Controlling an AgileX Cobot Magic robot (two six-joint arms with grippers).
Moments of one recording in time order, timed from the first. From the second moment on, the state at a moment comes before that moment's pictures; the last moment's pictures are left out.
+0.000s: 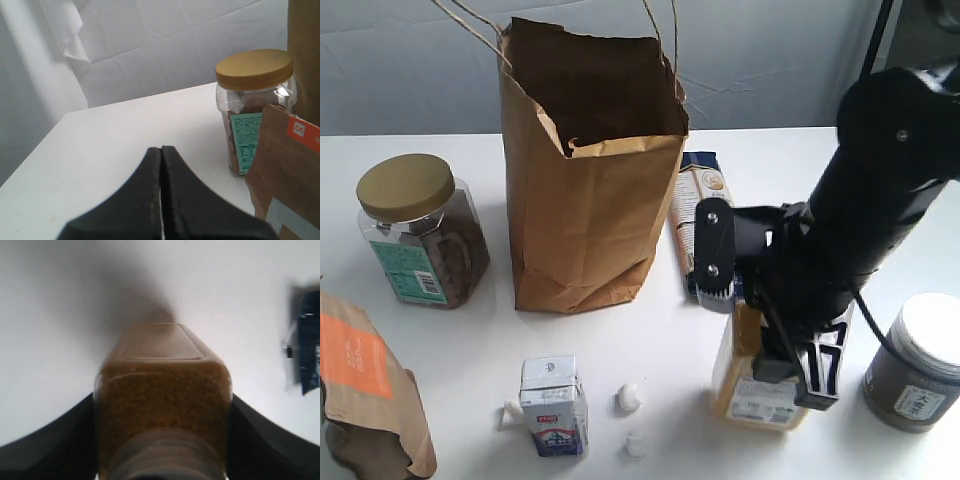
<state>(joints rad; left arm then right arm) 0.12 0.00 0.00 -0.01 0.24 0.27 0.86 1.55 -1.04 0.13 0.97 -0.92</state>
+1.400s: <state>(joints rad) 0.12 0.00 0.00 -0.01 0.24 0.27 0.91 1.60 -1.27 -0.21 -0.11 -0.18</state>
